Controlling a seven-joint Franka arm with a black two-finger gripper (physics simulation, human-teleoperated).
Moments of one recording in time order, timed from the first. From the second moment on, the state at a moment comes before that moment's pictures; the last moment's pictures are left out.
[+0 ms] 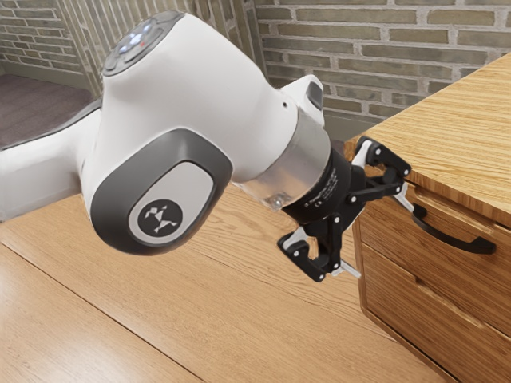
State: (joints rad) arm -0.38 -0.20 -0.10 -1.85 -0.05 2.23 -1.61
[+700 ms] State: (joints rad) arm -0.38 -0.13 -0.13 -1.88 -0.02 2.39 -1.81
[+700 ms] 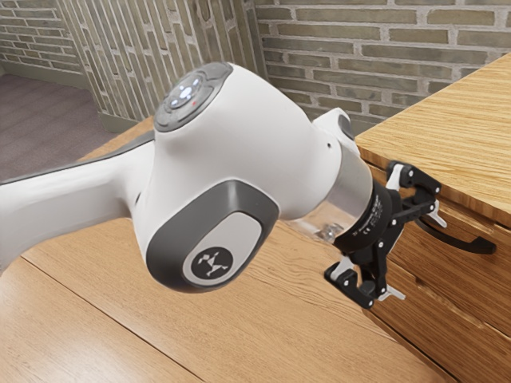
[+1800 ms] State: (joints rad) arm -0.38 -0.30 -0.17 -2.10 -0.02 2.43 -1.91
